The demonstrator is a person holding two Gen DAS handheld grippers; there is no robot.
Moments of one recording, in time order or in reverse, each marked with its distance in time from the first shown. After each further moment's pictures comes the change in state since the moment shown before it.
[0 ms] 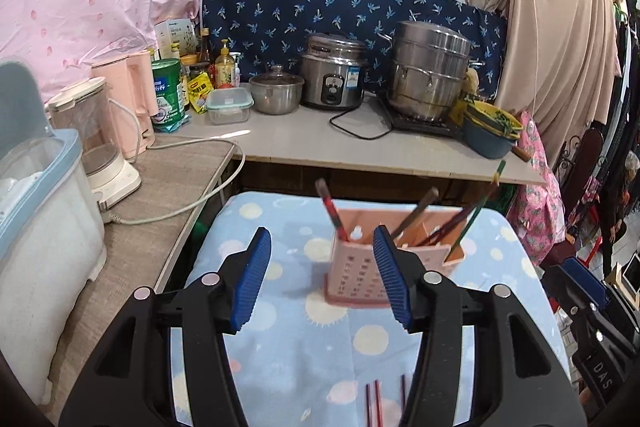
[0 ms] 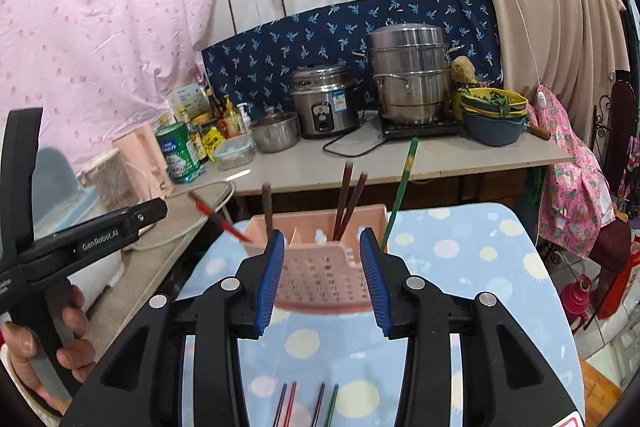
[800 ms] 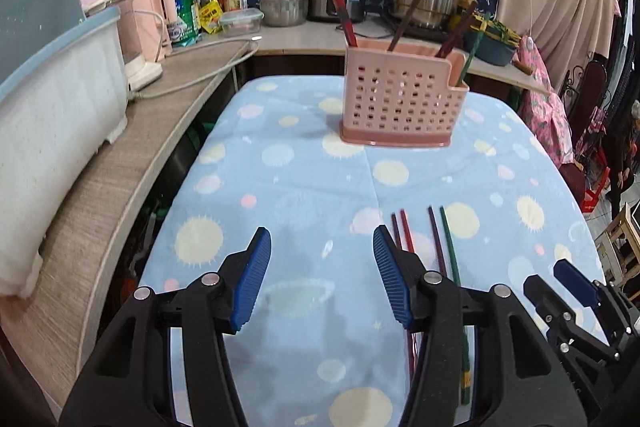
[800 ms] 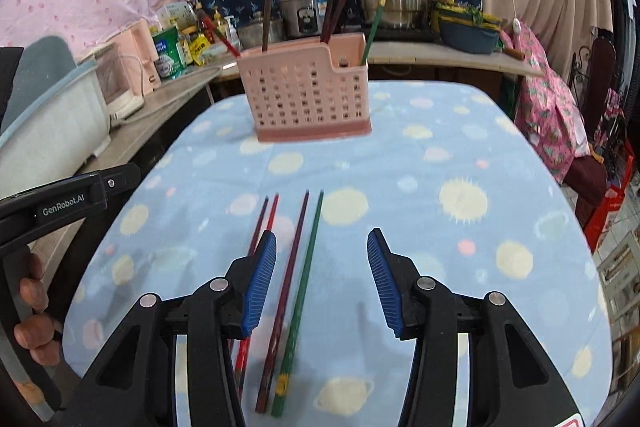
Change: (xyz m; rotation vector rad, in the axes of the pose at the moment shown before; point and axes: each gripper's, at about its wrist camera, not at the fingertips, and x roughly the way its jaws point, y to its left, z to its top) left arm -0.041 0.009 -0.160 0.042 0.209 0.033; right arm -0.049 0.005 -0.168 -0.015 0.247 -0.087
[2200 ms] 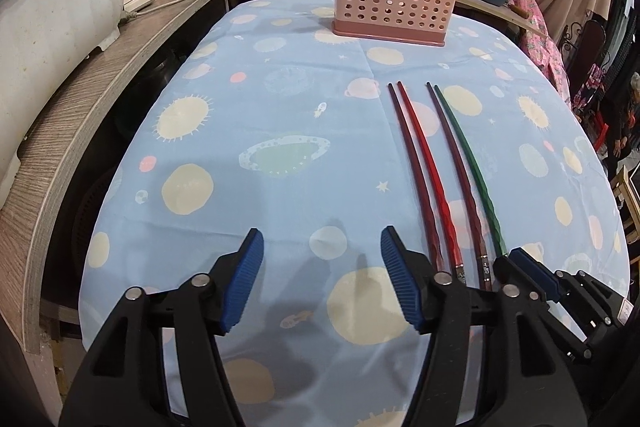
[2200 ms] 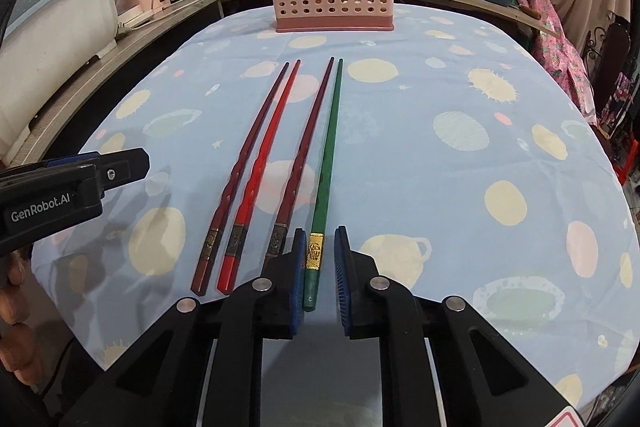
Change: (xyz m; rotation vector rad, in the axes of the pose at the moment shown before) left arm 0.010 -0.004 -0.092 0.022 0.168 -0.019; right arm 0.019 0.023 -0.093 -0.075 0.174 -0.020
